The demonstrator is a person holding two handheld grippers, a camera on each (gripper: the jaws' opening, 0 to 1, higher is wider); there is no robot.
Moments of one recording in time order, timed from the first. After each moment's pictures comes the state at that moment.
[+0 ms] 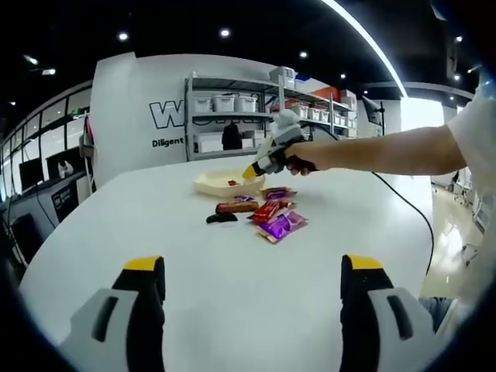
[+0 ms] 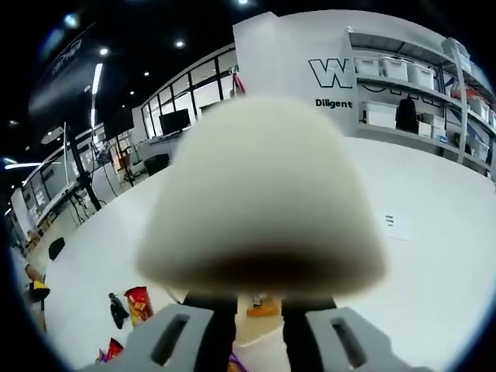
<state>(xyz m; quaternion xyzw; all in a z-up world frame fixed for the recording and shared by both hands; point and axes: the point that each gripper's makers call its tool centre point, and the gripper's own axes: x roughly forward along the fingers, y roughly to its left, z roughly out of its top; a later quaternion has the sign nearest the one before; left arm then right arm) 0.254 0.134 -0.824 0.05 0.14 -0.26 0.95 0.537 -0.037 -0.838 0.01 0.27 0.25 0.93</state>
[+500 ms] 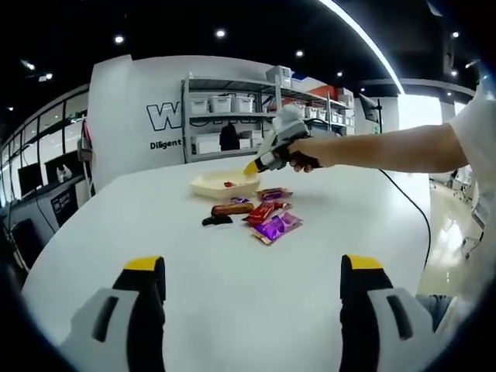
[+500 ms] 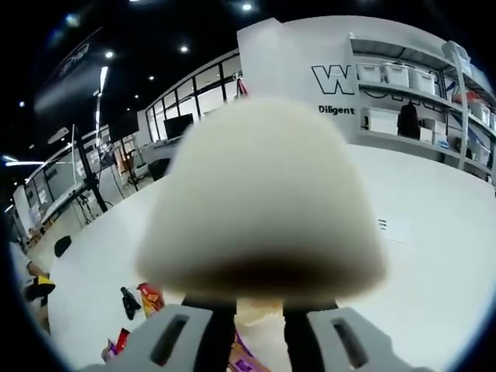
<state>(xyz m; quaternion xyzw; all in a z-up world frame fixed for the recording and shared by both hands) 0.247 0.127 -0.818 0.05 0.13 -0.27 0.95 0.513 -0.045 -0.823 0.00 0.26 0.26 0.93</state>
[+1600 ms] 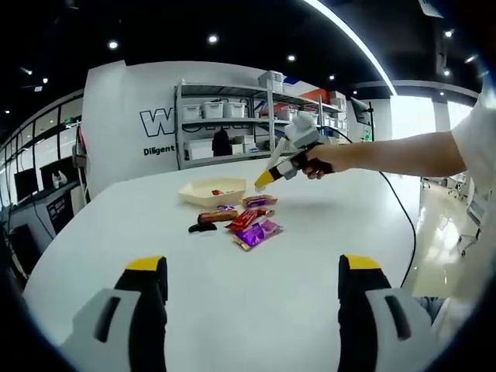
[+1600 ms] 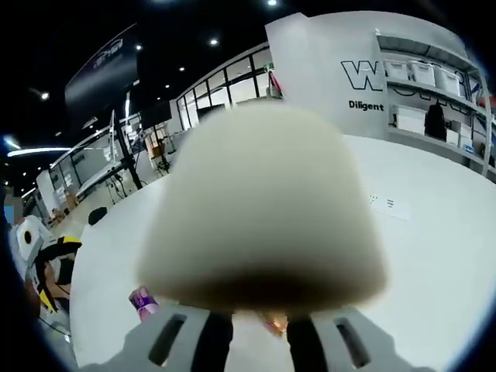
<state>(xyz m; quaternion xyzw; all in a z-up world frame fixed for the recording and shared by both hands) 0.225 0.111 -0.805 0.06 0.12 -0.28 0.95 0.442 -0.065 -0.827 -0.03 0.27 0.37 0.89</state>
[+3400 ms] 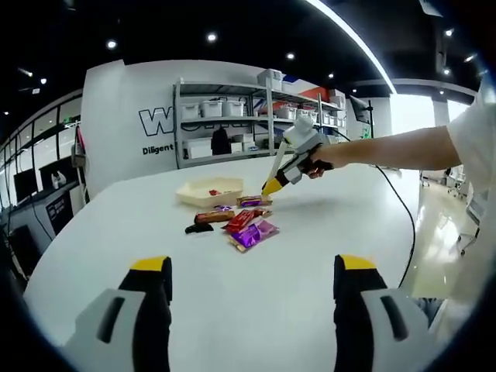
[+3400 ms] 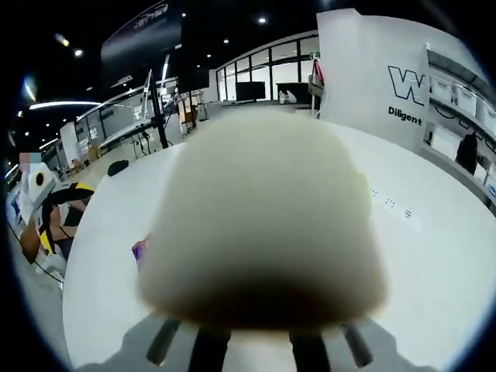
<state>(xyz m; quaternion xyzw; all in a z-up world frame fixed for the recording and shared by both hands) 0.223 0.100 -0.802 0.06 0.12 -0.29 0.95 0.420 -0.075 -0.842 -0.11 0.29 0.43 0.85</state>
